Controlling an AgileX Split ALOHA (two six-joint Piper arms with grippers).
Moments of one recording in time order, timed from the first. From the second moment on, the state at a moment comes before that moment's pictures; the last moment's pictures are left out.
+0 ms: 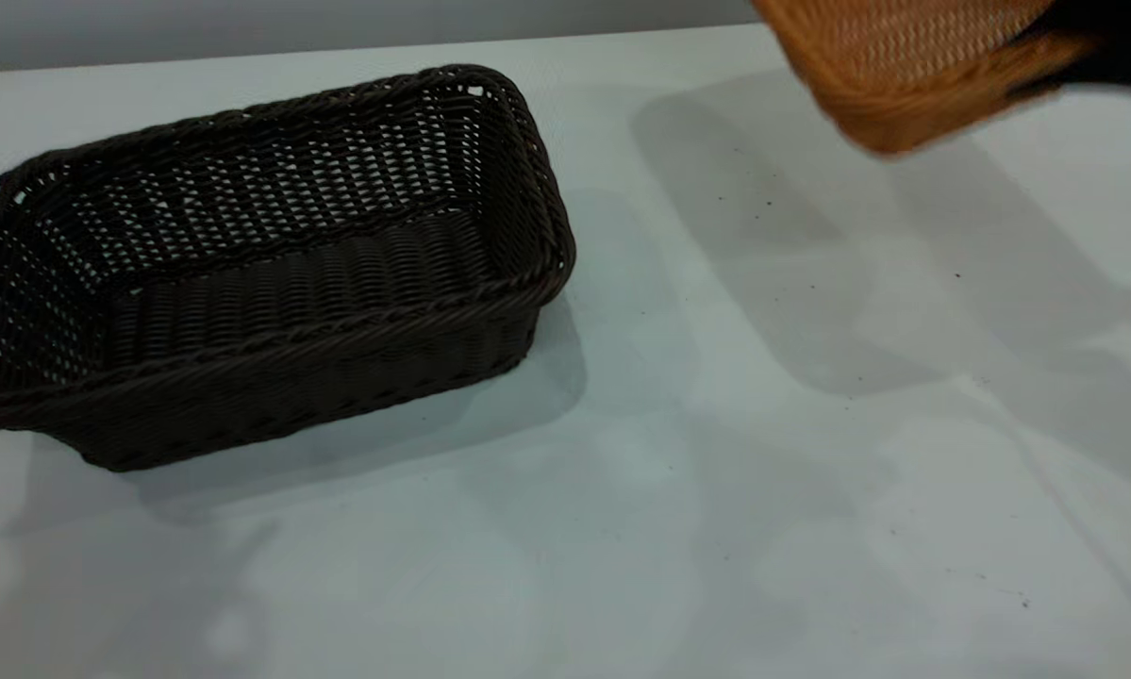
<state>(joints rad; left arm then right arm) -0.16 1.02 -0.68 -0.61 0.72 0.79 0.02 1.50 -0.62 1.62 0.48 -0.52</state>
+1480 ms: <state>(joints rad) -0.22 1.43 -0.68 -0.51 0.63 0.96 0.02 1.46 -0.83 1.44 0.80 -0.73</state>
